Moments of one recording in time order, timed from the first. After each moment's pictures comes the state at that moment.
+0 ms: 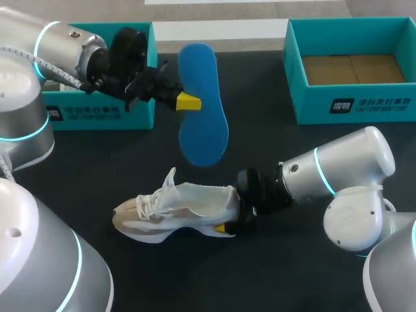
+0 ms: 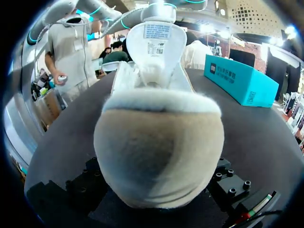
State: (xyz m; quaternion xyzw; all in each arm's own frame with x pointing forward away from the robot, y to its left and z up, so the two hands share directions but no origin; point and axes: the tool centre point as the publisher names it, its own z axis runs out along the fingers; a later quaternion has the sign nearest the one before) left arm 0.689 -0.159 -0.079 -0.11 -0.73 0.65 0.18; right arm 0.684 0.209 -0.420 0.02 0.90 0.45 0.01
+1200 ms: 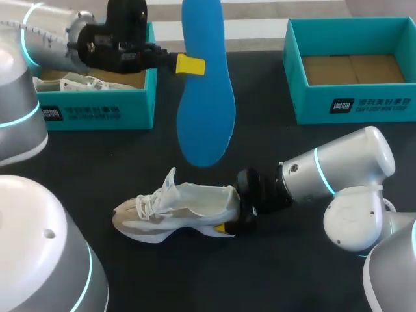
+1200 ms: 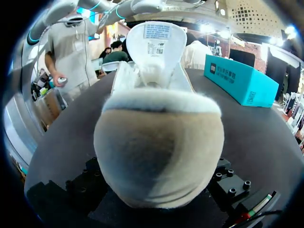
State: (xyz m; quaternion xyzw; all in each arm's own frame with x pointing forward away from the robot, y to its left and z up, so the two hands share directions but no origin) left arm 0.664 -0.168 0.014 0.08 -0.68 0.63 0.36; right arm 0.684 0.209 -0.420 0.02 0.90 0.45 0.01
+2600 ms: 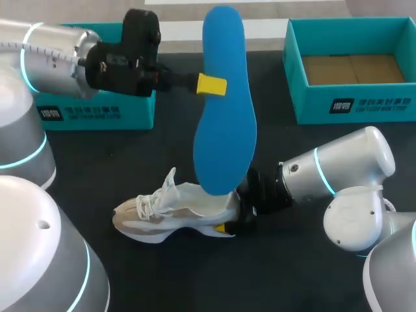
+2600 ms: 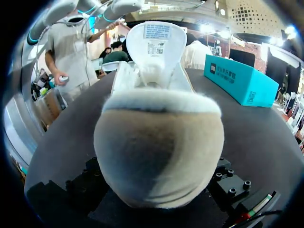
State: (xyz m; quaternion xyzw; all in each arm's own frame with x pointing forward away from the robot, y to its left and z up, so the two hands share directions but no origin) left arm 0.619 -0.194 0.007 0.17 -0.67 0.62 0.37; right arm 0.684 0.209 -0.420 0.02 0.90 0.45 0.01
